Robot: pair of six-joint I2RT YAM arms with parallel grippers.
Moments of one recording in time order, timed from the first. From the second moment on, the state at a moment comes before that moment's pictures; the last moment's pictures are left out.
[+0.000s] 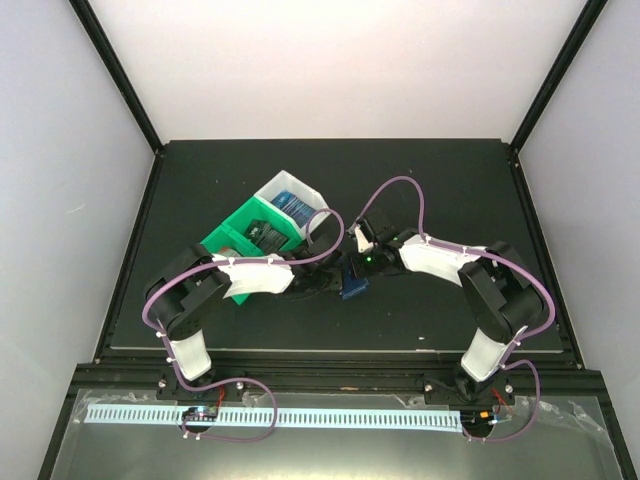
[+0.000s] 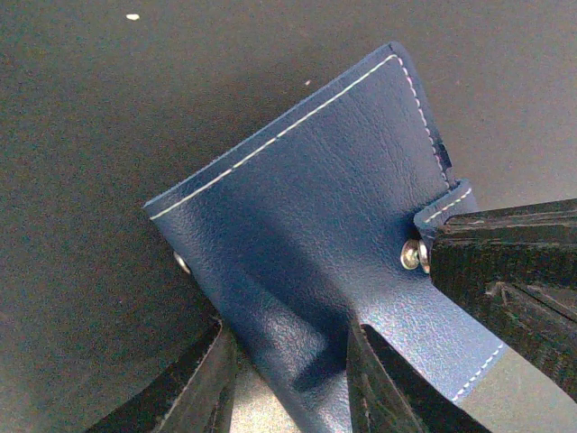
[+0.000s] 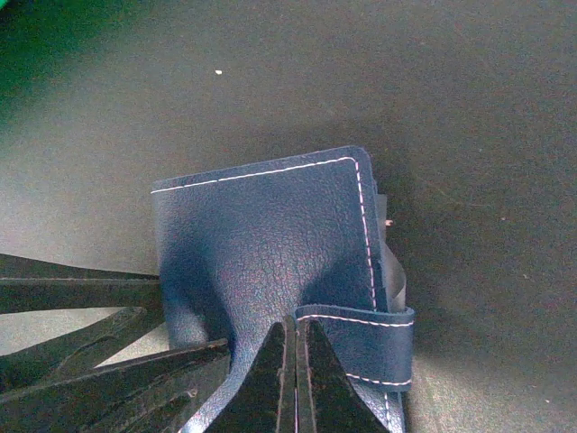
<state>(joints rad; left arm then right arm) -0.86 1.78 0.94 -0.17 -0.02 -0.90 0.64 1.72 0.98 -0.36 -0.23 0.34</state>
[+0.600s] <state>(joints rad) -0.86 1.78 0.94 -0.17 -0.02 -0.90 0.63 1.71 0.97 -0.36 -0.23 0.34</state>
